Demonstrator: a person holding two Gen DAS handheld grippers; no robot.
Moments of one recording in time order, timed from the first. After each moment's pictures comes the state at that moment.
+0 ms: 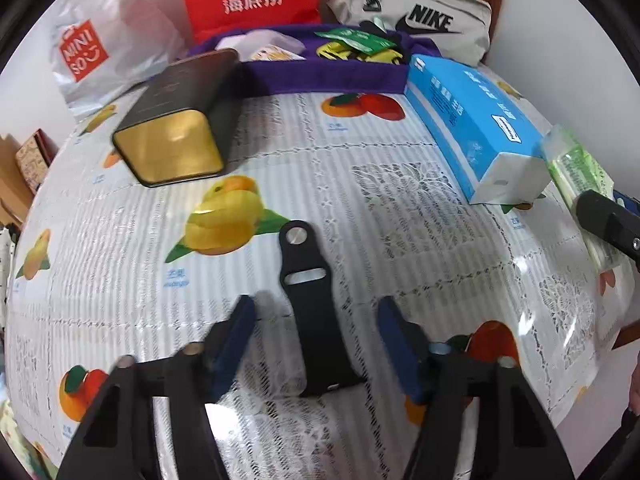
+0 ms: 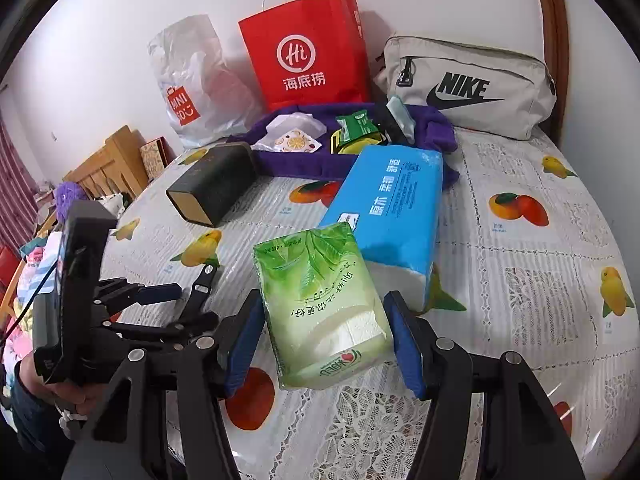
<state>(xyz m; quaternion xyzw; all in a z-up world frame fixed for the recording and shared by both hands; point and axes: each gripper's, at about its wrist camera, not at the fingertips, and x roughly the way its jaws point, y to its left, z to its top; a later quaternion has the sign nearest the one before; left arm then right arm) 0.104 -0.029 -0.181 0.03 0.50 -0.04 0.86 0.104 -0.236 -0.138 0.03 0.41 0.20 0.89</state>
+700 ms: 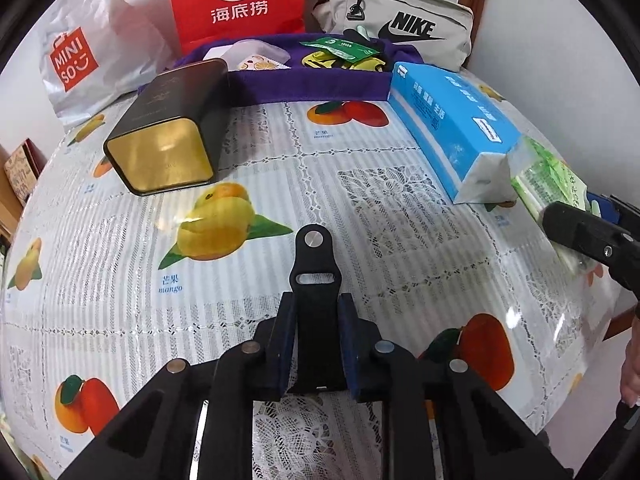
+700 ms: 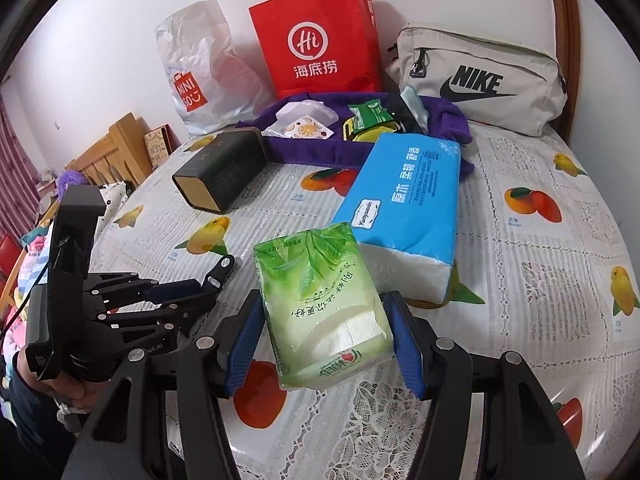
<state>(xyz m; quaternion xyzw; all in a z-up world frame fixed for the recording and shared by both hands) 0.101 -0.025 -0.176 0.03 0.49 -0.08 0.87 0.105 -0.225 -0.141 0.01 0.42 0.21 0.88</state>
